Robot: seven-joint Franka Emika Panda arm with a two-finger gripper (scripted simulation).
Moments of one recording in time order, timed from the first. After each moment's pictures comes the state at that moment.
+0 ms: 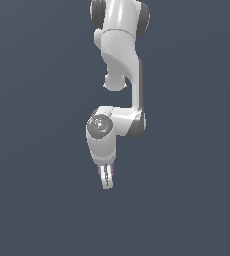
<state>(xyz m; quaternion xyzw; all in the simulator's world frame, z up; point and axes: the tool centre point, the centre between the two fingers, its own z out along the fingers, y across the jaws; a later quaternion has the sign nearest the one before) 0.083 -0.040 0.056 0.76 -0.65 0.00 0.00</state>
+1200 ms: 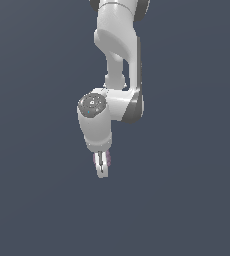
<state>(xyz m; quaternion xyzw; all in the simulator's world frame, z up) 0.061 -0.054 0.111 0.76 -0.65 0.00 0.00</state>
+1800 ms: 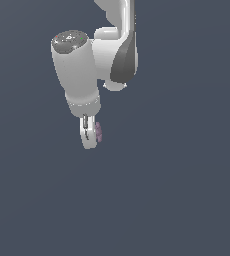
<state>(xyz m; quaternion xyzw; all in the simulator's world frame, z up) 0.017 -0.085 0.231 0.76 -0.65 0.00 0.00</state>
